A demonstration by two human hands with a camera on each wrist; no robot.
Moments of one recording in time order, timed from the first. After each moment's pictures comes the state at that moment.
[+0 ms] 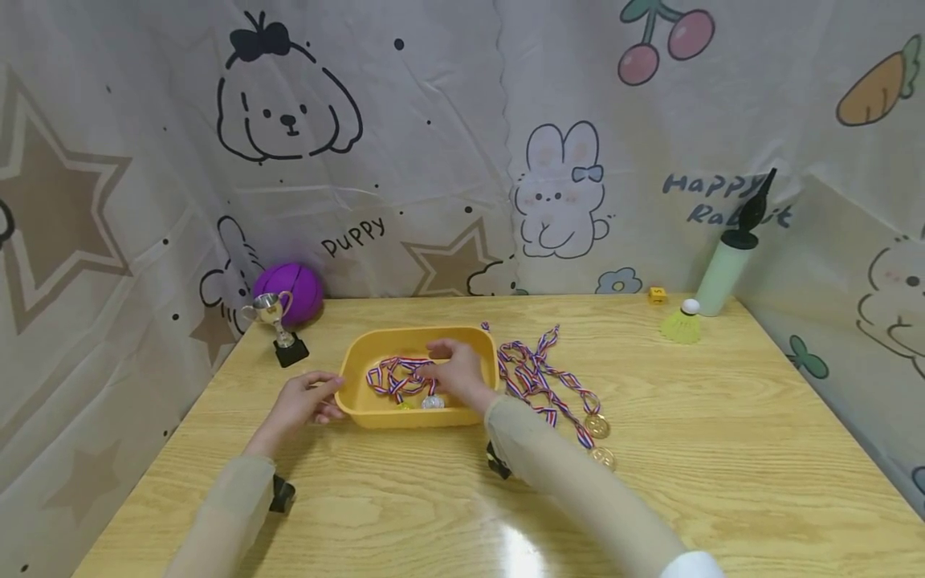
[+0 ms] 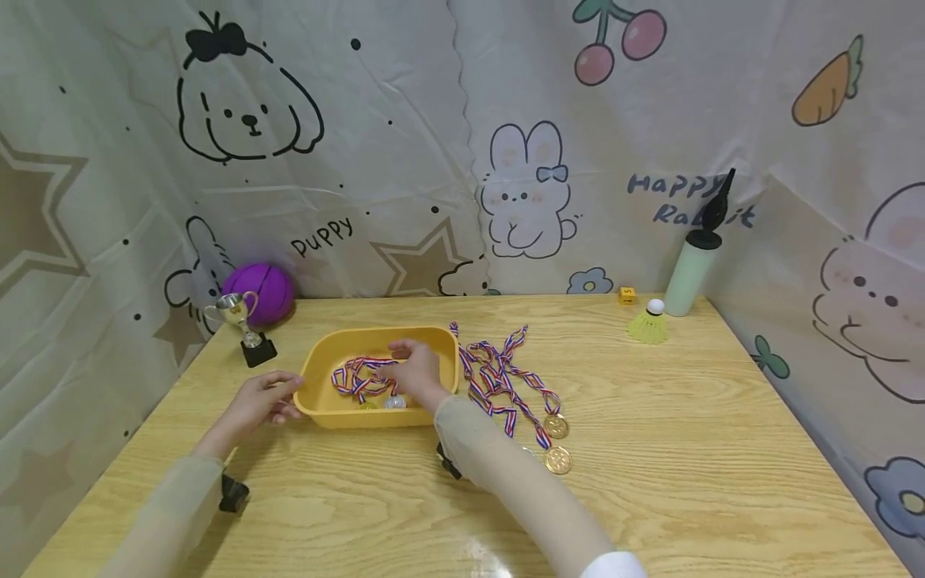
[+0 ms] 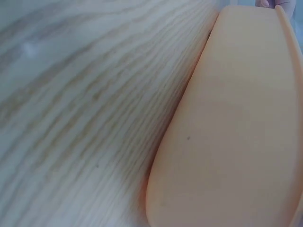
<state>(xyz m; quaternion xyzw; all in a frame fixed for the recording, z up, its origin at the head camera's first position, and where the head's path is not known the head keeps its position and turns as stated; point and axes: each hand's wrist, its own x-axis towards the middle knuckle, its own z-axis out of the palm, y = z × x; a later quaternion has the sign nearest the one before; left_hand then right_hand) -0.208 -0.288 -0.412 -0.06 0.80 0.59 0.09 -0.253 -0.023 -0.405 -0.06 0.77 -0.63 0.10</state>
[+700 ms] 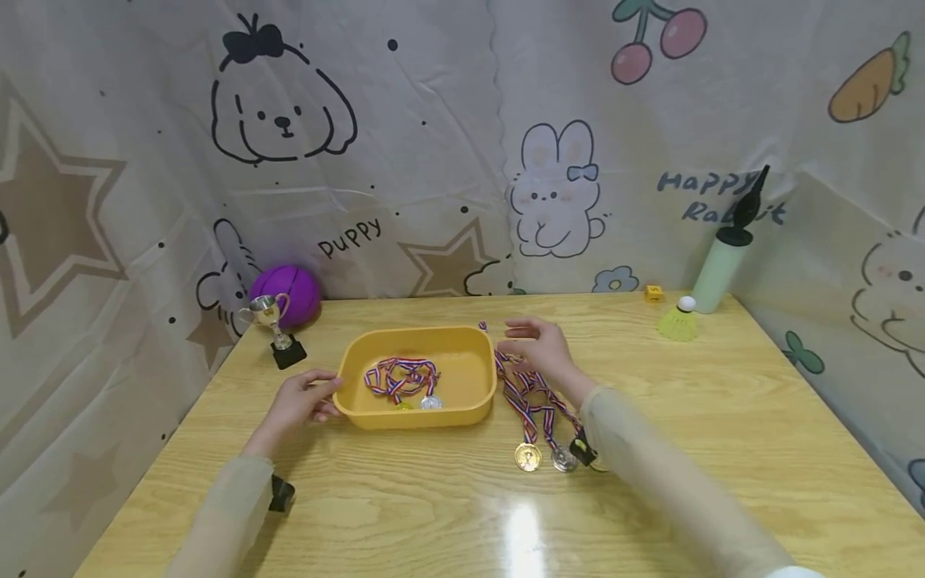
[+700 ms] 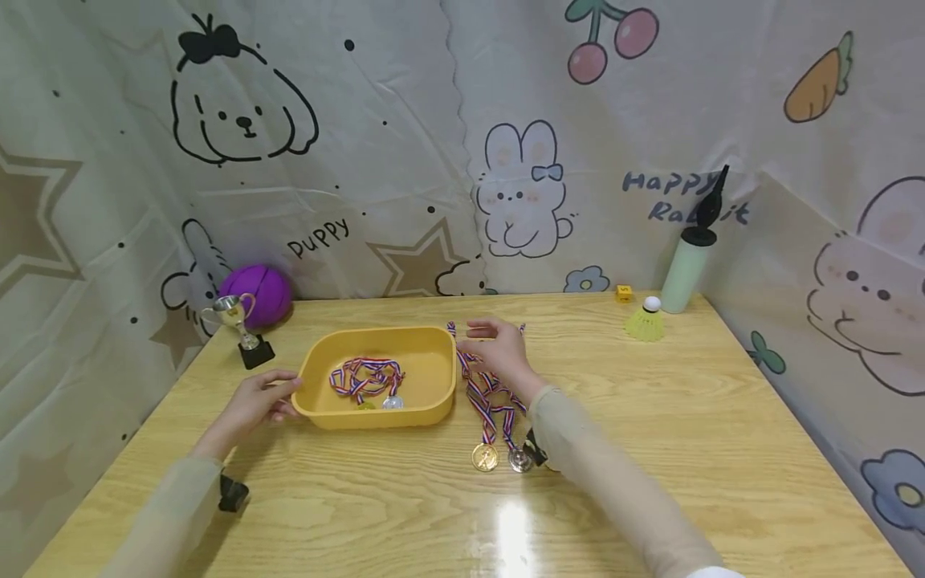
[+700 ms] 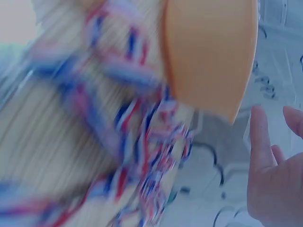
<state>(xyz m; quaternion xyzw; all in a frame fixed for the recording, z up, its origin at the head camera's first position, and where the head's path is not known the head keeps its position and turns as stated) -0.209 -0.287 -0.412 -0.06 0.80 0.59 0.09 -0.267 0.095 -0.388 -0.03 0.74 -0.66 0.08</state>
